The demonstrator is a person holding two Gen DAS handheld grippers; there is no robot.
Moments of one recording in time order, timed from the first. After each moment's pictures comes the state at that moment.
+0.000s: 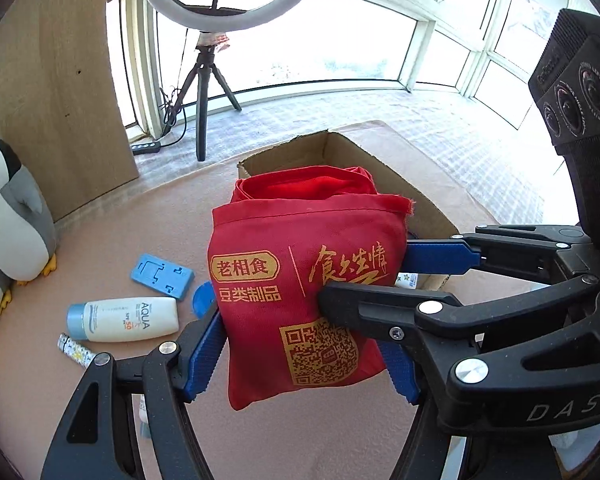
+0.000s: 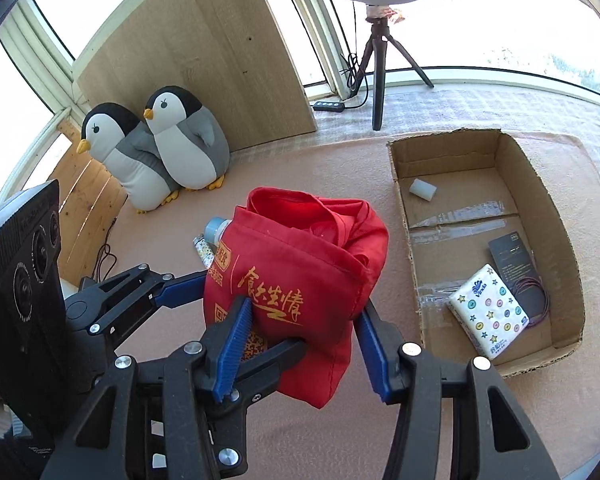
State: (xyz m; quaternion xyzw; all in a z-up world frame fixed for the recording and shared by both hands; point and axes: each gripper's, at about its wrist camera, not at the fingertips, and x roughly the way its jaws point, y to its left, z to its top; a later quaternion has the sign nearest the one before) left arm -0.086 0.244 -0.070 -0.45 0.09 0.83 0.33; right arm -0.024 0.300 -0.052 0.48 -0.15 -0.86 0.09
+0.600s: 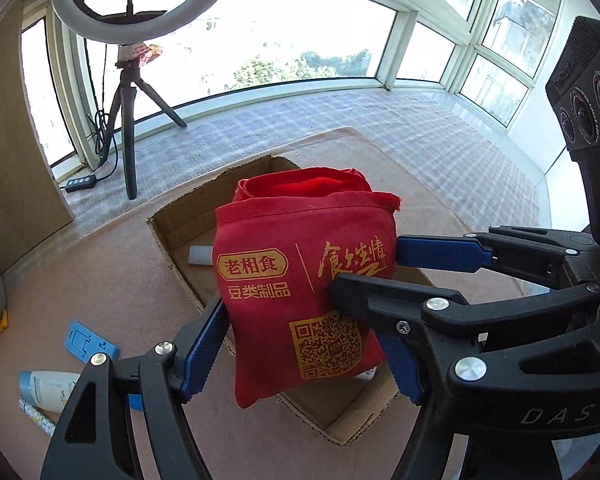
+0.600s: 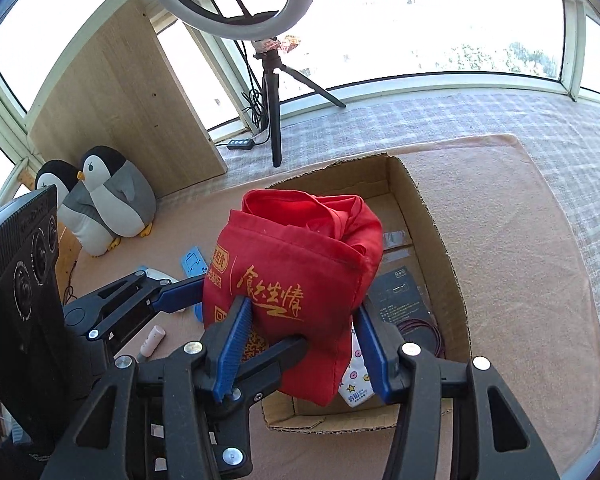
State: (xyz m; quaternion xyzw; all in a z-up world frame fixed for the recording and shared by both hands) left arm -0.122 0.353 -0.086 -0.45 0.10 0.81 0.36; right arm -0.044 0.407 -0.055 0.48 -0.15 -0.87 0.02
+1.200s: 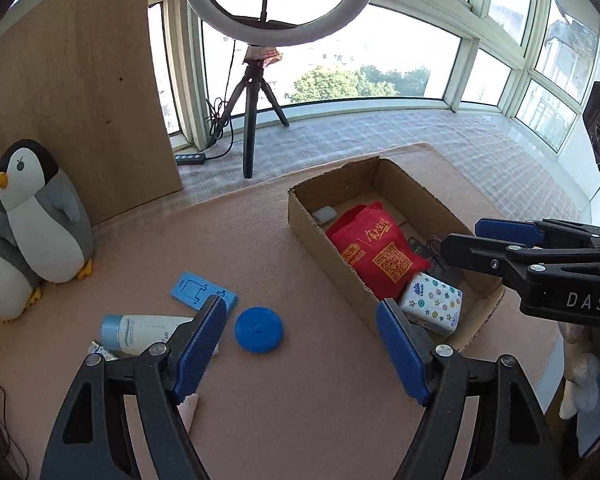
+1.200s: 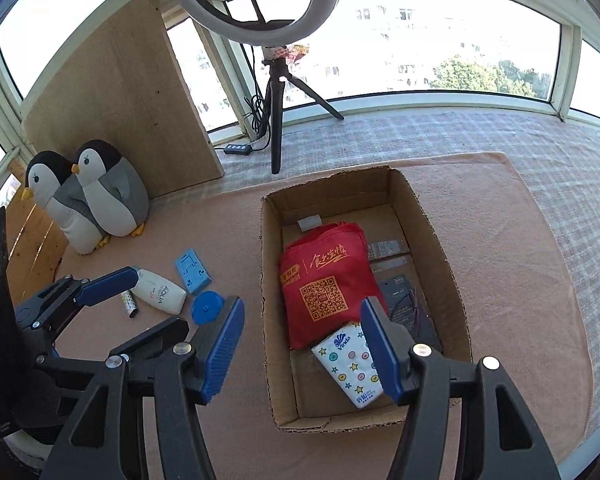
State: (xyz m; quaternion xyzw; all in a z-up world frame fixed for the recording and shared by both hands) left arm -0.109 0.224 -0.063 -0.44 0.09 0.86 0.24; right arm -0.038 0.363 -0.043 0.46 -0.12 -0.88 0.01
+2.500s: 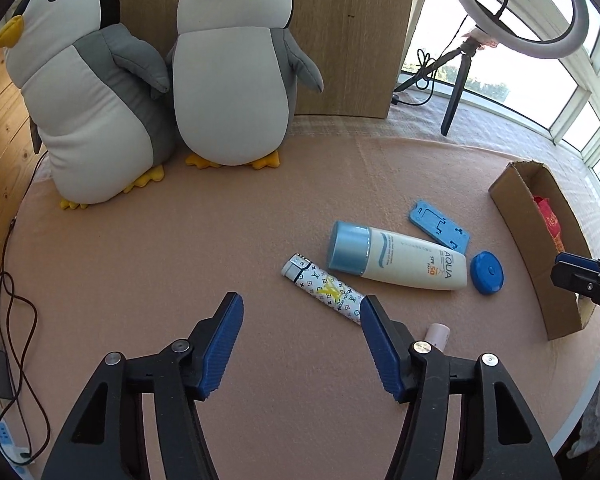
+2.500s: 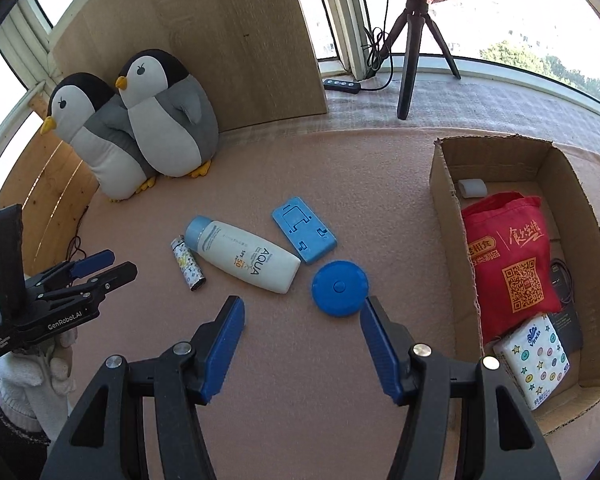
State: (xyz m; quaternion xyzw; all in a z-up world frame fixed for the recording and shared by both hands) left arm -0.171 -0.013 -0.130 -0.51 0.01 0.85 0.11; right arm -0.093 0.233 -0.095 0.53 -0.11 -0.84 0.08
